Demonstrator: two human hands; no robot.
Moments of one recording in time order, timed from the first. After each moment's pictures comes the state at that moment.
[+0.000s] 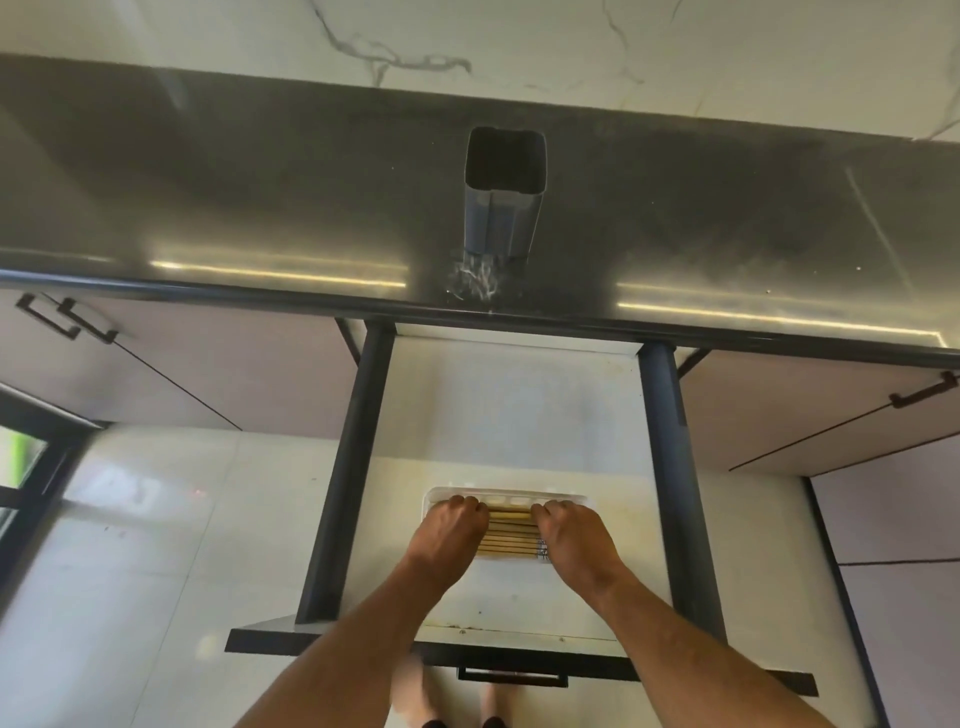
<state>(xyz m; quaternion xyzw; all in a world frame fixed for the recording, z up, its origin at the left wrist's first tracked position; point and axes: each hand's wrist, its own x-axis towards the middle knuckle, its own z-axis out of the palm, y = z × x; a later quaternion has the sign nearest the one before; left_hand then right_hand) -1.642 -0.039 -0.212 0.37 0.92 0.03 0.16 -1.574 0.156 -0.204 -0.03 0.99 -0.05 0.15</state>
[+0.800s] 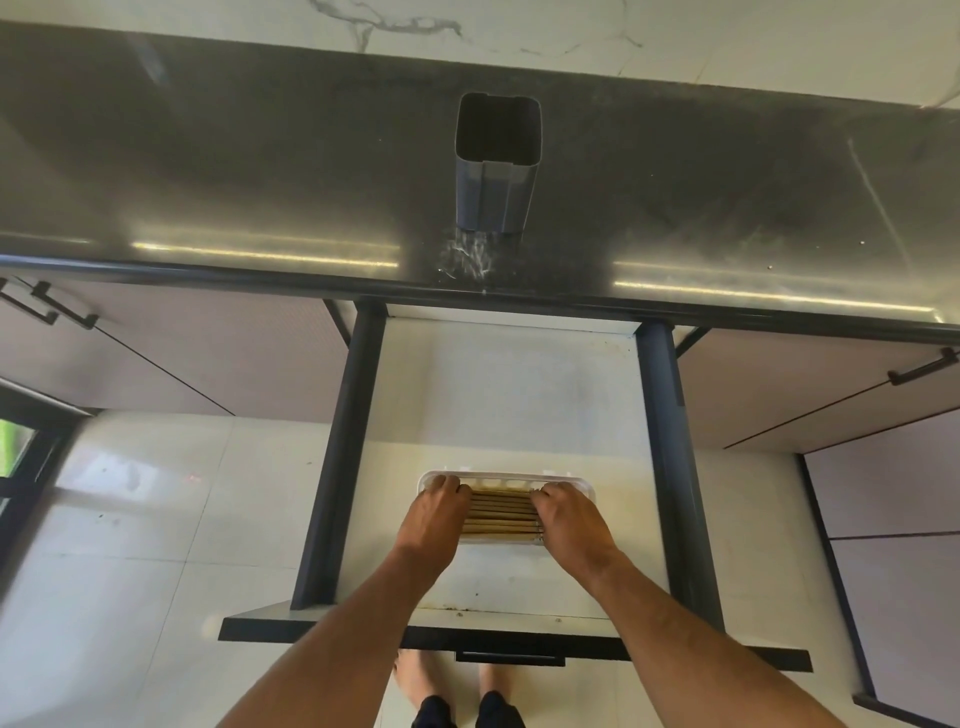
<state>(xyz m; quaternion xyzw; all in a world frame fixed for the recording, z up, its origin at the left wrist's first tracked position) -1.641 -0.049 -0.232 0.28 0.93 0.10 0.20 -1.569 0.160 -0.227 0.01 0.98 -0.13 0.13</state>
